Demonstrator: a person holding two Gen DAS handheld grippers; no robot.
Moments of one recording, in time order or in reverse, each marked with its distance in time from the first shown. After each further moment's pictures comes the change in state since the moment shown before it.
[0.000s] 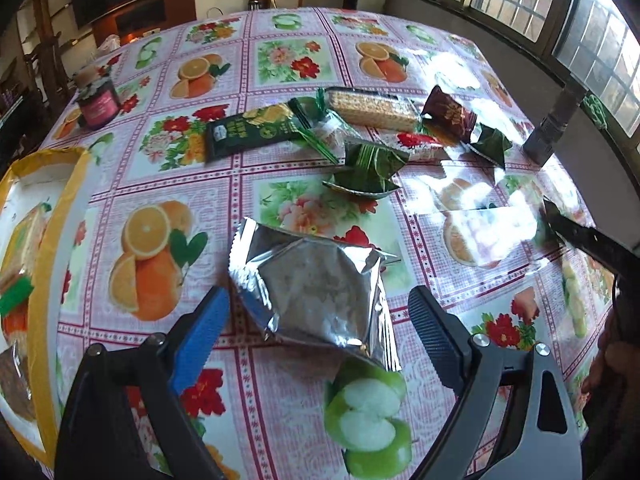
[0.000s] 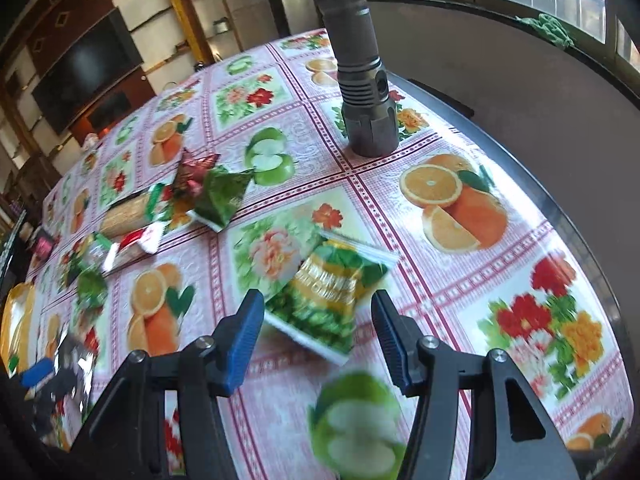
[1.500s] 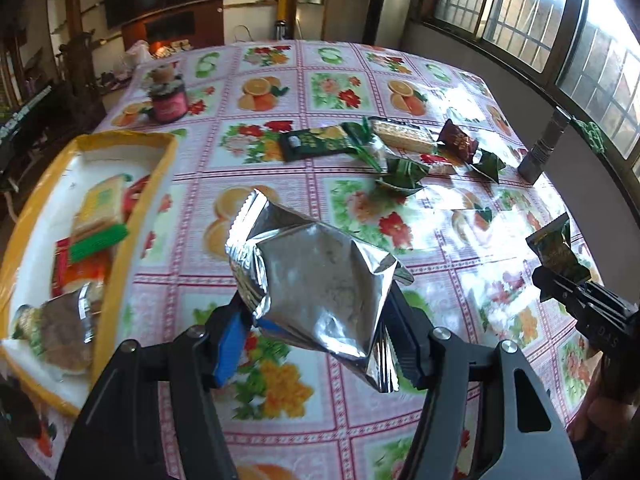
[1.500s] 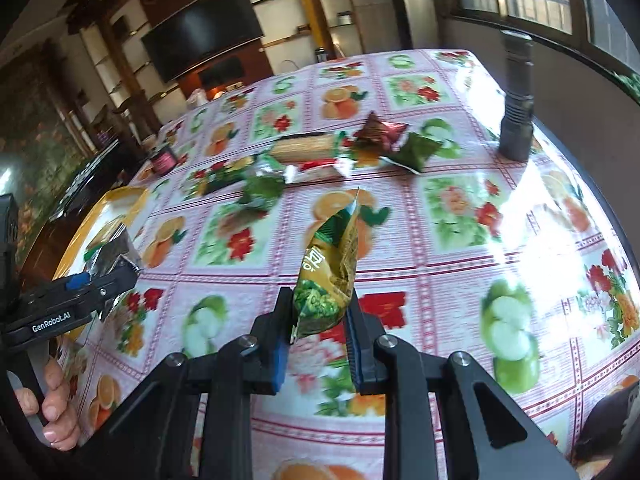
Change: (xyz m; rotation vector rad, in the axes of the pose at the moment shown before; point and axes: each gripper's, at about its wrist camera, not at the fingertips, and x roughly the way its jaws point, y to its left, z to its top) left arm -0.080 0.046 -0.045 -0.062 -0.110 0.036; right arm -0.073 0.087 -0.074 -0.289 -0.009 0.311
